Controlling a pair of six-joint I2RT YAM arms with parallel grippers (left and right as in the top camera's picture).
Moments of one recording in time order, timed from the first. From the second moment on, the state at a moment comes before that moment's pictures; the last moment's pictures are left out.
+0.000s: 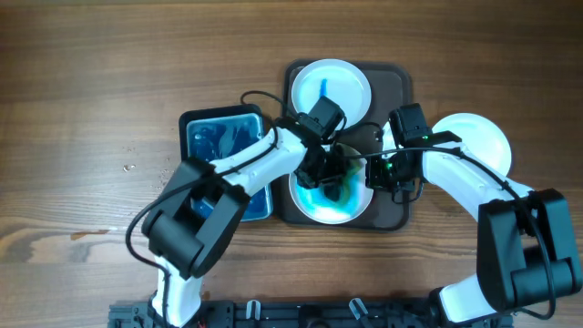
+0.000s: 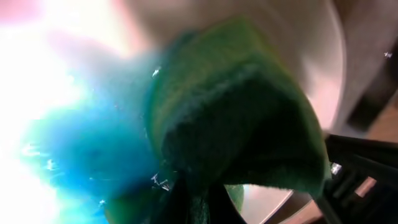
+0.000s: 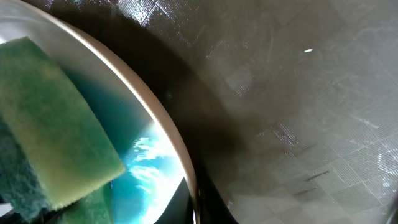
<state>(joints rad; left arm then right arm) -0.69 2.03 1.33 -0.64 0.41 -0.82 0.21 1.70 0.87 -0.61 -0.28 0.32</state>
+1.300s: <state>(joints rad) -0.75 2.07 1.34 -0.62 0.54 -0.67 0.21 1.70 0.88 -0.63 -0.28 0.35</state>
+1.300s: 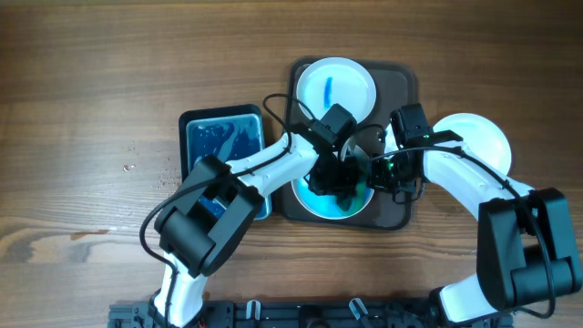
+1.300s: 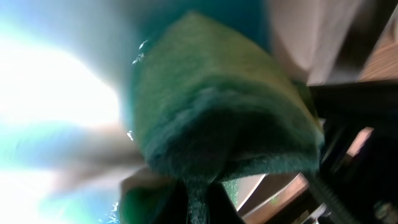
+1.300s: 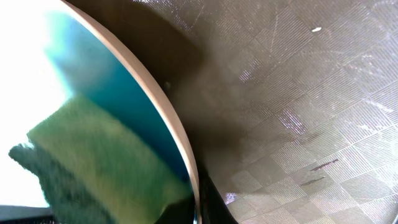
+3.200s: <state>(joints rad) -0.08 1.64 1.02 -0.86 0.02 -0.56 0.22 1.67 0.88 -0.67 -0.25 0.35</state>
